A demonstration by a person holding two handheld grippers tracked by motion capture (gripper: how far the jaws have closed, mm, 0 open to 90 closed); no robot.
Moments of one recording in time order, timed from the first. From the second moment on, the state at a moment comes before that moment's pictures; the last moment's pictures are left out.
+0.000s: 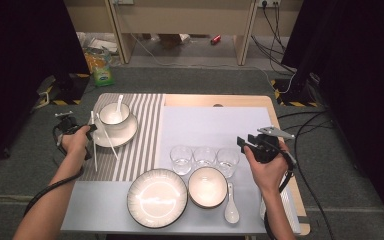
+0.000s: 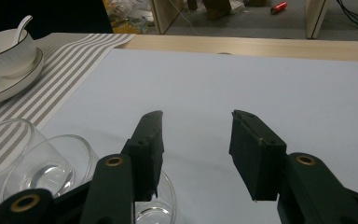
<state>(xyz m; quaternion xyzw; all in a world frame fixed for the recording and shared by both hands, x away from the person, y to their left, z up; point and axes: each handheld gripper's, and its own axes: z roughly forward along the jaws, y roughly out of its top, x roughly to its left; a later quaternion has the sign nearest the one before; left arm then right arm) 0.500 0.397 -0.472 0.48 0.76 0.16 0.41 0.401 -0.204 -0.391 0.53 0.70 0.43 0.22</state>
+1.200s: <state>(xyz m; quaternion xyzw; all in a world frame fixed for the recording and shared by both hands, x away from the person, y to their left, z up) 0.464 0.388 -0.454 0.55 0.71 0.17 0.41 0.399 -0.204 -0.390 0.53 0.69 0.43 0.22</state>
